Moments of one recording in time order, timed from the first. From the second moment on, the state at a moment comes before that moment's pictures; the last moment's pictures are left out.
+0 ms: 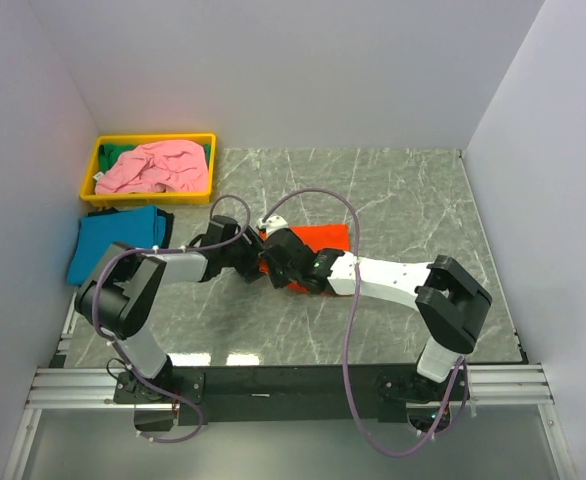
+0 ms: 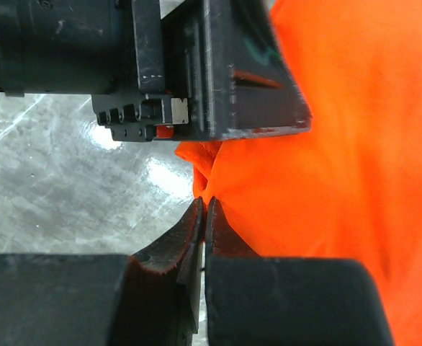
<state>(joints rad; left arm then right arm) -0.44 1.69 0.72 0.21 0.32 -1.19 0.99 1.68 1.10 -0.19 0.21 0.38</state>
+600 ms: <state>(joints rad) -0.45 1.70 0.92 -0.15 -0.03 -0.80 0.99 1.66 1.02 -0.16 0.12 0.38</state>
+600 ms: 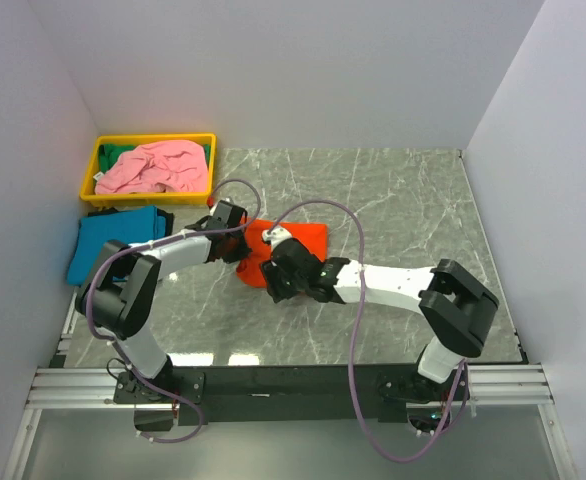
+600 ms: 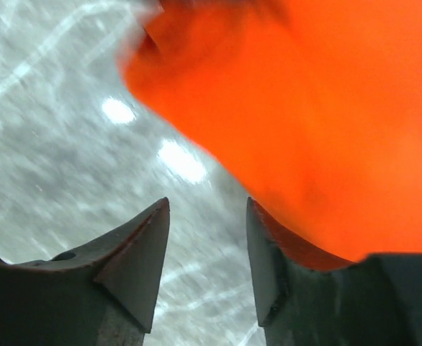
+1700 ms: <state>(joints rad) -0.07 1.44 1.20 -0.61 -0.78 -0.19 0.63 1.54 0.70 0.05 -0.10 0.52</state>
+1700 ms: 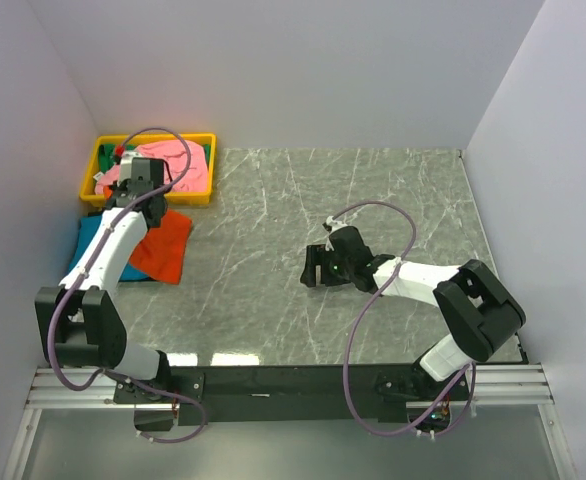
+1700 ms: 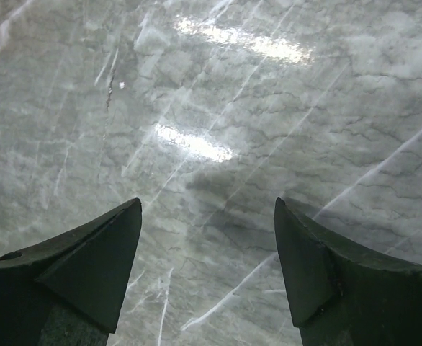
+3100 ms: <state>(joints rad) 0.32 1.74 1.16 -0.26 -0.77 -0.20 0.58 1.55 0.68 0.09 -0.22 0.53</state>
